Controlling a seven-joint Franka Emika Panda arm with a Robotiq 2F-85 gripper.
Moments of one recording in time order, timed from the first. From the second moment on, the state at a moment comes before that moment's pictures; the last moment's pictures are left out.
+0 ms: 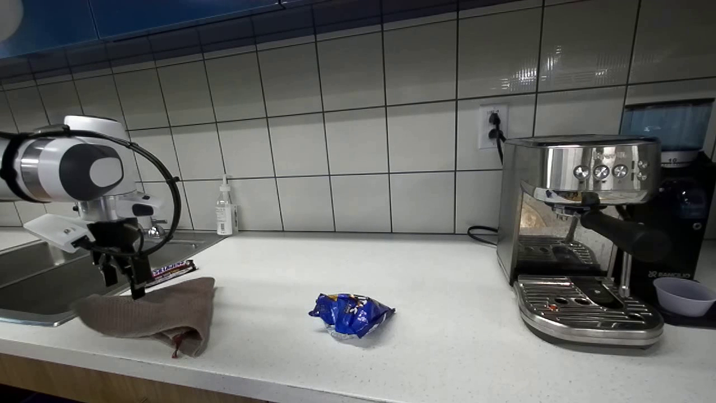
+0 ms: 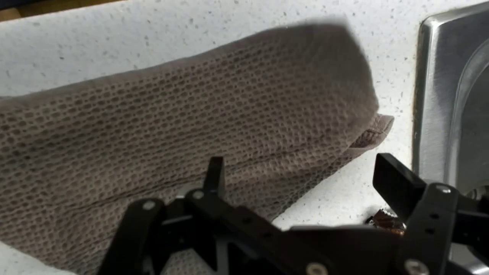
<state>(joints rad) 0.29 0.16 0.27 -2.48 0.20 2.72 0.51</state>
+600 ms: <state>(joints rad) 0.29 0.14 0.27 -2.48 0.20 2.72 0.48</state>
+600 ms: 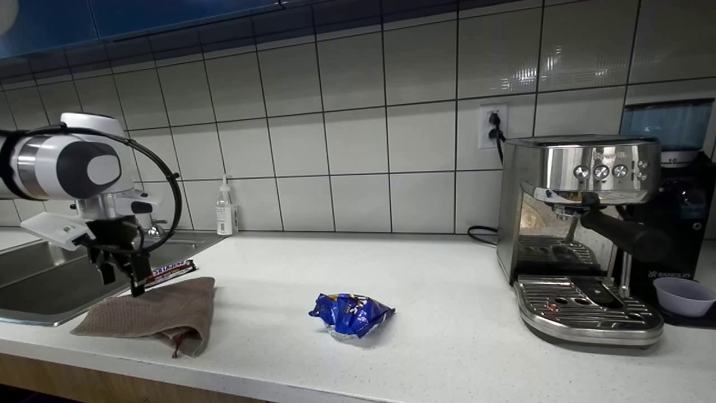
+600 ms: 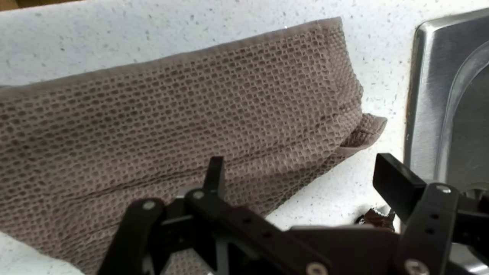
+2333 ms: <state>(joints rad) 0.29 0.12 0.26 -2.50 0.20 2.72 0.47</state>
